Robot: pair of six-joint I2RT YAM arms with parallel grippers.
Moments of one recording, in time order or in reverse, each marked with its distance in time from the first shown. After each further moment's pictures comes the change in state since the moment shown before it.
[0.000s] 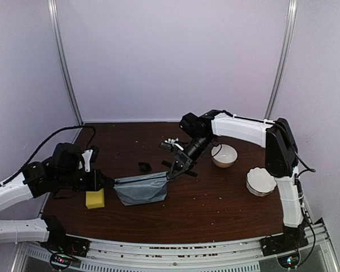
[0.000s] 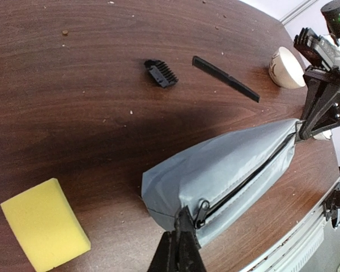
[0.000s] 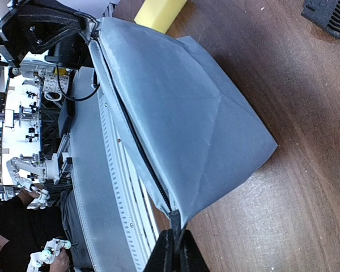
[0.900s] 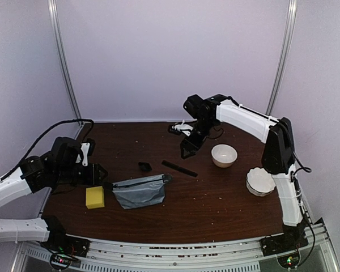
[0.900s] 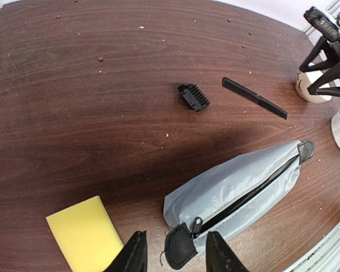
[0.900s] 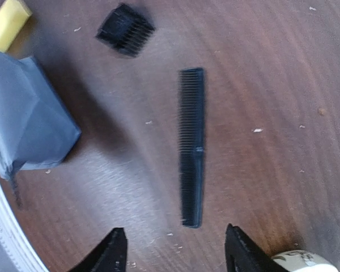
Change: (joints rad) left arm 0.006 0.019 0.069 -0.072 -0.152 0.077; right arm -0.054 0.064 0.274 -0.084 0.631 -0.172
